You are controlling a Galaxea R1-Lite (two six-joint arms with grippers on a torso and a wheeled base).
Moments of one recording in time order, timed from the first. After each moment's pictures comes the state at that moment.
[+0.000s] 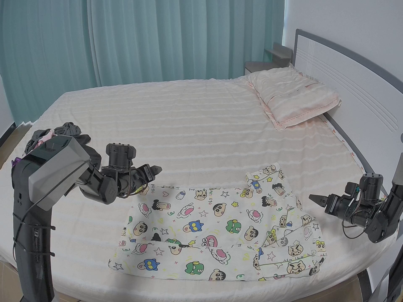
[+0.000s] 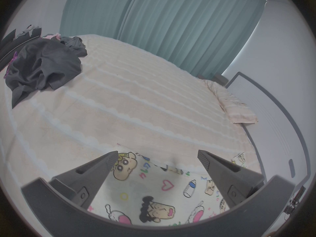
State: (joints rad) left arm -0.20 2.39 -1.25 -0.60 -0.02 -0.56; right arm -0.03 2.04 -0.29 -1.25 0.27 0.38
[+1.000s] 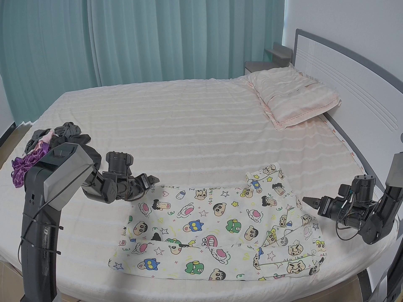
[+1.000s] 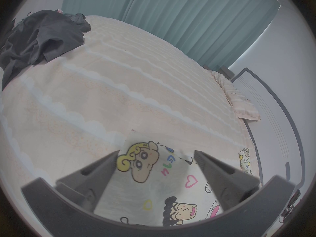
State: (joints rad) left arm -0.14 2.54 -1.39 -0.46 -0.15 -0.57; right arm 0.03 2.08 -0.31 -1.25 0.20 0.40
